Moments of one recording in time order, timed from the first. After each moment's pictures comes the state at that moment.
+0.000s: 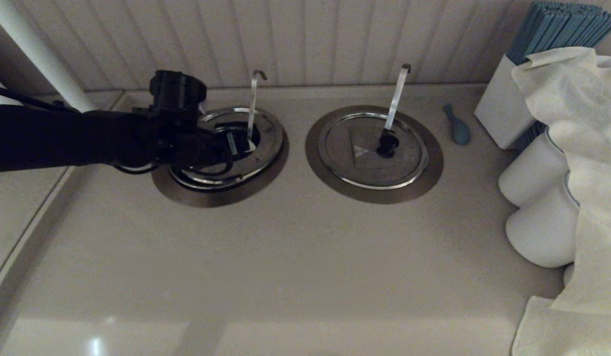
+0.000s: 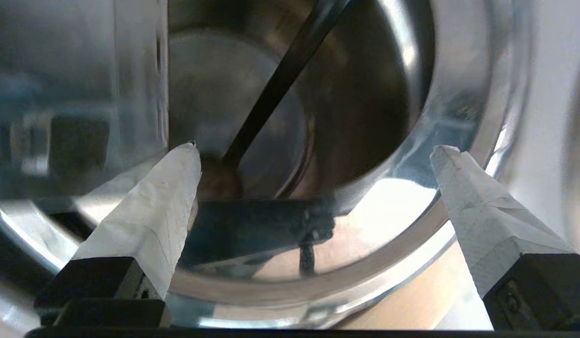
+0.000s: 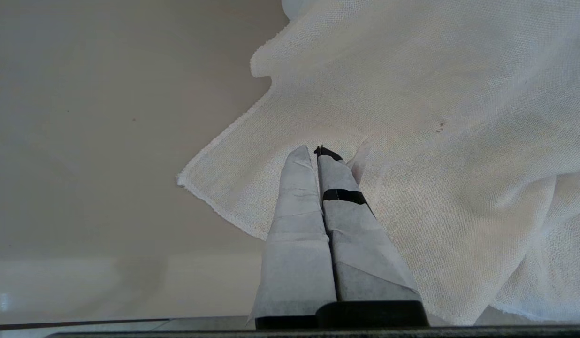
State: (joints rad) left arm -0.30 1.98 -1.65 0.12 0.10 -0.37; right arm 0.00 0.00 0.00 0.00 0.00 0.01
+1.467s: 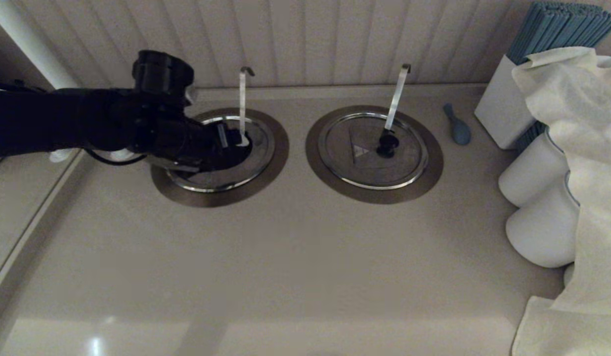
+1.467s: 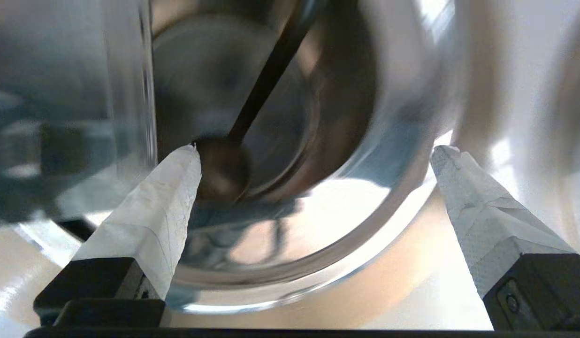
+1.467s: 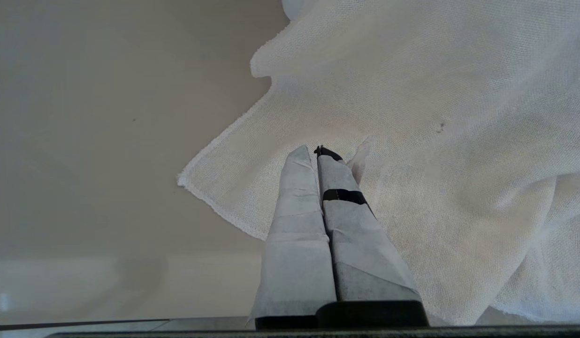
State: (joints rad) left arm -0.30 1.92 -1.71 0.24 0.09 -0.40; right arm 0.00 0.00 0.00 0.00 0.00 0.01
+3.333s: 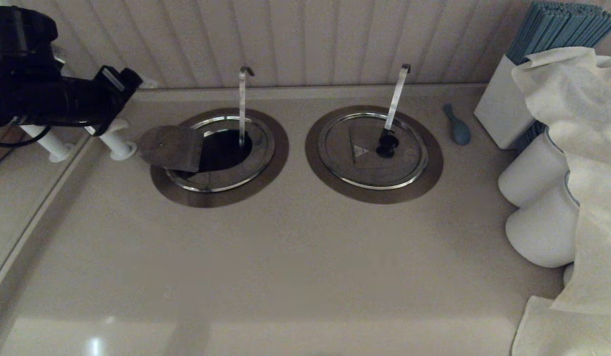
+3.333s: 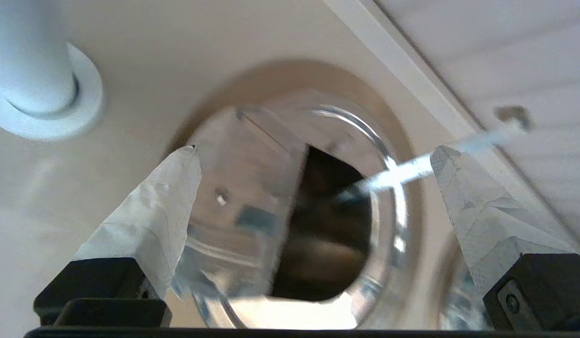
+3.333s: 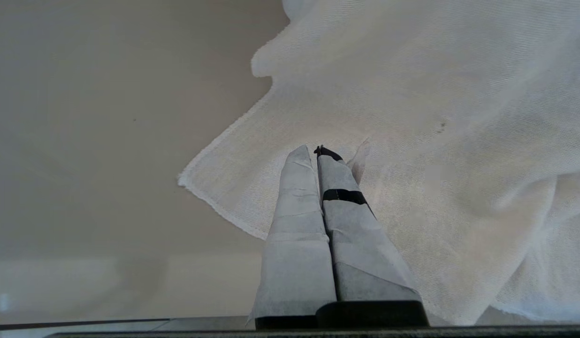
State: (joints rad) left arm 0.09 1.83 -1.71 0.11 -0.19 -0.72; right arm 0.00 0.00 0.00 0.00 0.00 0.01
